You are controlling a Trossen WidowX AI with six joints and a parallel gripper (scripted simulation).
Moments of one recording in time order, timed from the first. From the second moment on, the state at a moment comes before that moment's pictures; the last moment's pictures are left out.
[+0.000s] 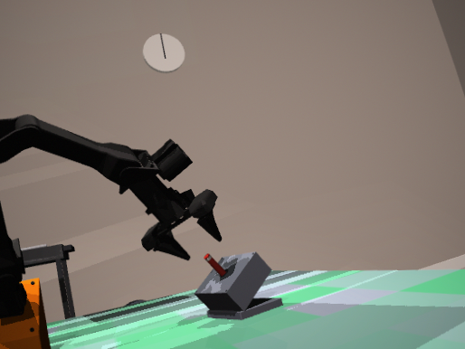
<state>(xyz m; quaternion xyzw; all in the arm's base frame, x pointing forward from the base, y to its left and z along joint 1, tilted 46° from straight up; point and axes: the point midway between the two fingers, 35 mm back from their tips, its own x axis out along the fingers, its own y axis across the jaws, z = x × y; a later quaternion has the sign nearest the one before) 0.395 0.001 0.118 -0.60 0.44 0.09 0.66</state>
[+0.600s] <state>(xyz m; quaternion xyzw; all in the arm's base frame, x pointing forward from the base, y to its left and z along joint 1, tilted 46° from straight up) 0.373 0.020 0.140 -0.60 0.45 0.09 0.66</state>
